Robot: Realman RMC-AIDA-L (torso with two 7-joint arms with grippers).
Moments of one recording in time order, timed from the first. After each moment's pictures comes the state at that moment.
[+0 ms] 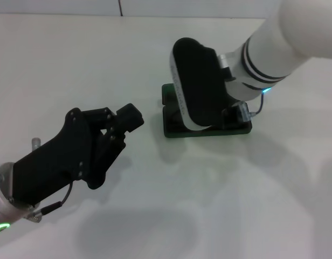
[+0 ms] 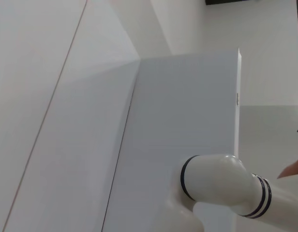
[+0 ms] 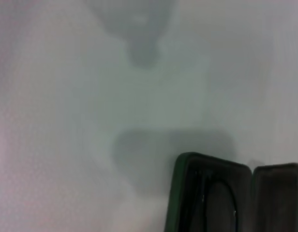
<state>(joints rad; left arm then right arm) -0.28 -2.07 1.32 0.24 0.94 2.00 -0.81 1.03 2.03 -2.03 -1.14 -2.55 -1.18 2.19</state>
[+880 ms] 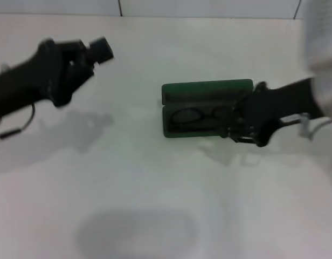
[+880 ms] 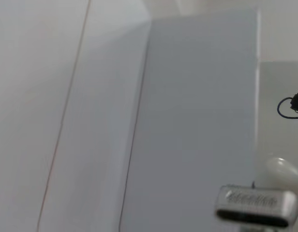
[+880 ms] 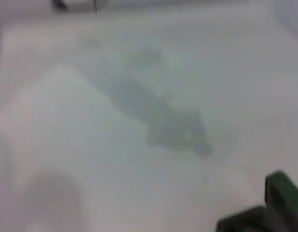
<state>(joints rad) -0.44 -1.87 1.27 0.31 0.96 1.85 -1.06 0.51 2.03 -1.49 -1.45 -2.09 -1.40 2.08</state>
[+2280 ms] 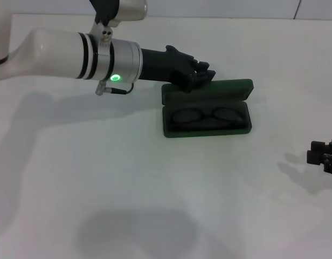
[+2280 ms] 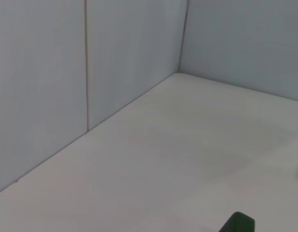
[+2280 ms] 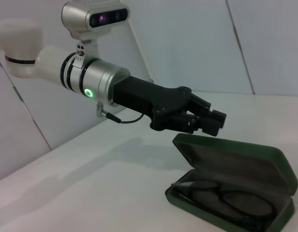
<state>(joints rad) -0.85 -2.05 1.23 0.44 1.69 1.02 -1.47 0.36 2.01 -0.72 -0.77 -1.95 -1.67 1.48</state>
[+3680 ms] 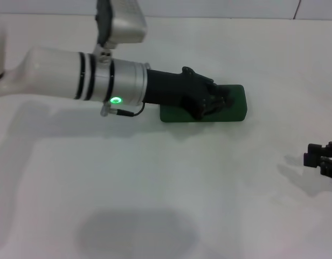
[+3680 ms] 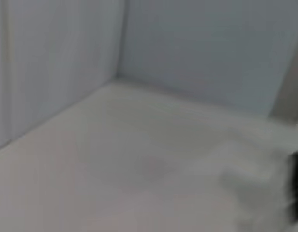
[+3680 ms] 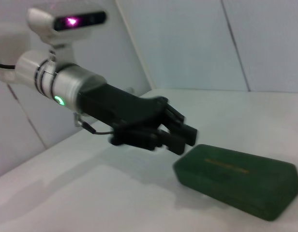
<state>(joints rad) -0.75 -2.09 1.23 0.57 1.69 1.24 -1.46 0.36 2.02 -0.73 -0.73 -1.96 -1.65 1.45</state>
